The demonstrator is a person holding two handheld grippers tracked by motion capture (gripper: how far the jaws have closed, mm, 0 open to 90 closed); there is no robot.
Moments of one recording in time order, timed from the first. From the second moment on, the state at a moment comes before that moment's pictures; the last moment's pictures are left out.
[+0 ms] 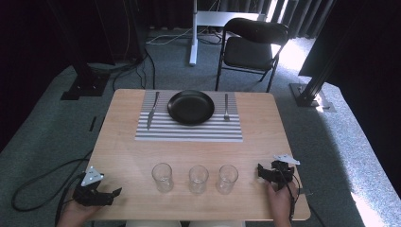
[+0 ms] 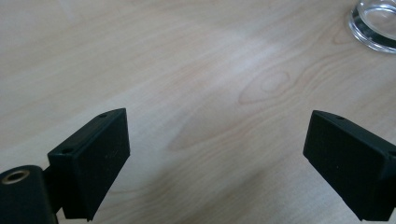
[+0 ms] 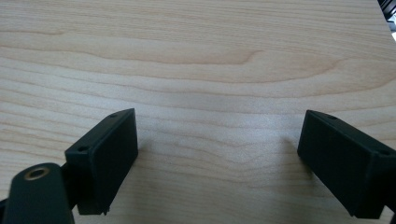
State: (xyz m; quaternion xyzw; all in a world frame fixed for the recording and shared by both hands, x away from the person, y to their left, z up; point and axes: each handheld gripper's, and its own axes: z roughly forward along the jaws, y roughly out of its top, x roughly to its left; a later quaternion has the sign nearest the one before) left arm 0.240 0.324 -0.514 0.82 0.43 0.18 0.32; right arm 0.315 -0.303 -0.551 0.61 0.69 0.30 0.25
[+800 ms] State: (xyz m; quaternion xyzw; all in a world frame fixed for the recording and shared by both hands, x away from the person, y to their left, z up) left arm 0.230 0.296 -0.460 0.84 0.36 0.18 0.37; right arm 0.315 -0.303 -0.551 0.61 0.69 0.30 0.25
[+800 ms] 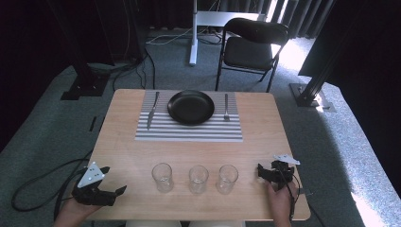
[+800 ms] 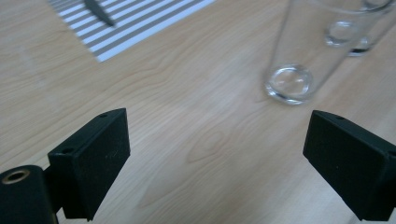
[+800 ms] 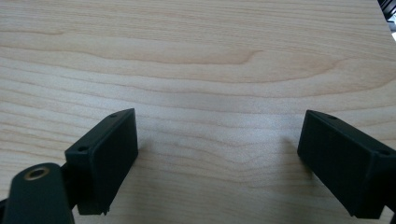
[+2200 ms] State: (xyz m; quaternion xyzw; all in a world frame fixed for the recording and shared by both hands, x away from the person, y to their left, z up) left arm 0.237 0.208 -0.405 0.87 0.22 0.15 0.40; right arm 0.315 -0.303 -0.551 0.61 0.69 0.30 0.26
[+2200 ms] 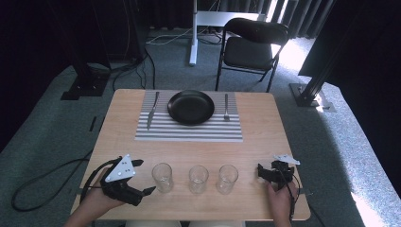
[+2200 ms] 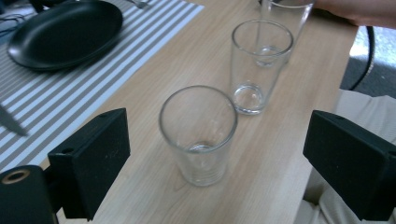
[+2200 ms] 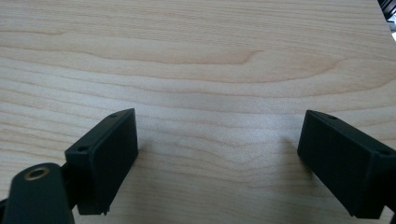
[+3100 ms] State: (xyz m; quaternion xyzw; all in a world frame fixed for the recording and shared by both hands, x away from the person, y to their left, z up) left arm 0.263 0.147 -0.398 0.89 0.18 0.12 0.39; right arm 0.315 -0.303 -0.551 0.61 0.69 0.30 0.26
